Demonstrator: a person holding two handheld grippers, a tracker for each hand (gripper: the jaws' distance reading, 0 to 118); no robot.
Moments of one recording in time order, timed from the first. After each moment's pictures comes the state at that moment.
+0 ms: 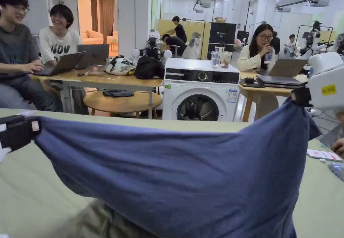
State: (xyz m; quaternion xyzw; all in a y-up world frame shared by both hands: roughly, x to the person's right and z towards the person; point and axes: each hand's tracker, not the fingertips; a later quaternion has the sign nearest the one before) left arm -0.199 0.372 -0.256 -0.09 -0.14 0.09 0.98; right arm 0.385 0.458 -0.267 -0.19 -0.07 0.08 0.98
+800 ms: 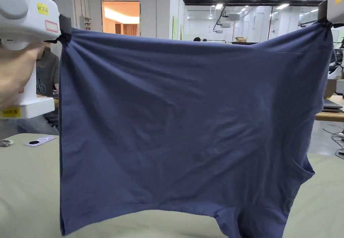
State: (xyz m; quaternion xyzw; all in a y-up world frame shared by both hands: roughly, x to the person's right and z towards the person) left arm -0.176 0.555 -0.453 -0.04 -0.05 0.02 1.00; right arm 0.379 0.614 -0.445 -0.05 -0.15 0.03 0.99
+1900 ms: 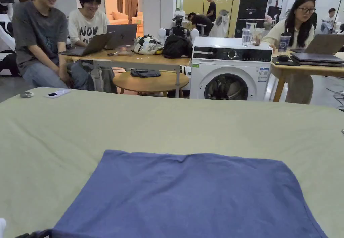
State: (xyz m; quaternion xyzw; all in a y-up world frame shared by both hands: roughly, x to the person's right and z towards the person) left arm -0.254 0.152 -0.125 -0.30 -0.08 0.13 0.94; right arm 0.332 0.167 -0.024 -0.24 -0.15 -0.15 0.95
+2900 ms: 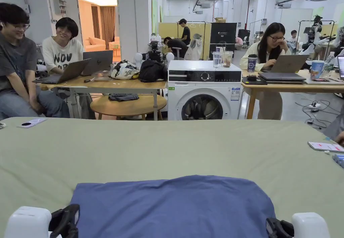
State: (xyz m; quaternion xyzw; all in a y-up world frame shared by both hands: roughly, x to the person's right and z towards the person) left arm -0.139 0.228 -0.133 -0.10 -0.15 -0.02 0.98; right arm 0.274 0.191 -0.099 -0.17 -0.02 -0.03 0.98
